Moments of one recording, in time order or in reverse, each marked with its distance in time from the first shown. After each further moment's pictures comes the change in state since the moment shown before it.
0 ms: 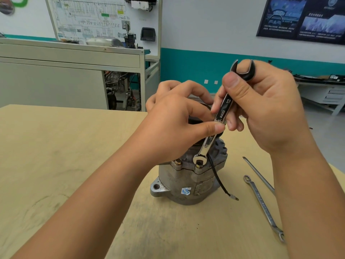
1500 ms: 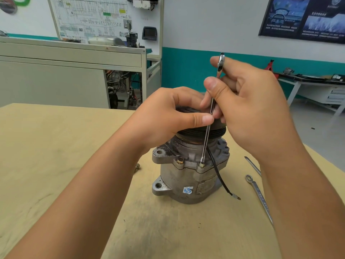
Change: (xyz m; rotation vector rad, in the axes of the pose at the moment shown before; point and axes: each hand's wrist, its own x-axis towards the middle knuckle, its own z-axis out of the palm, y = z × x) left_hand 0.009 -0.021 -0.006 -0.527 -0.100 -0.078; right_hand 0.000 -0.009 0.025 -0.445 0.137 0.059
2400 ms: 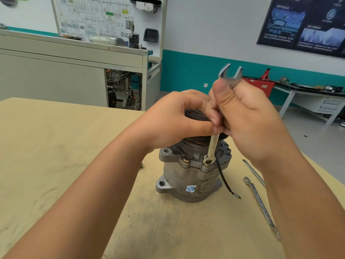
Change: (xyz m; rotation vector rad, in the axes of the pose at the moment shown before) left_hand -0.009 0.012 -0.007 0.118 -0.087 0.055; right_hand -0.009 -0.009 0.006 0.242 -0.174 0.117
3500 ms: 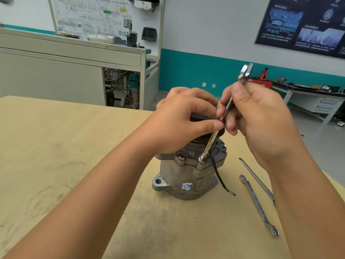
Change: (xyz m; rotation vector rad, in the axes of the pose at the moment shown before) left_hand 0.002 0.000 0.014 0.325 0.061 0.018; right_hand -0.005 0.013 -0.018 0.202 0.080 0.060
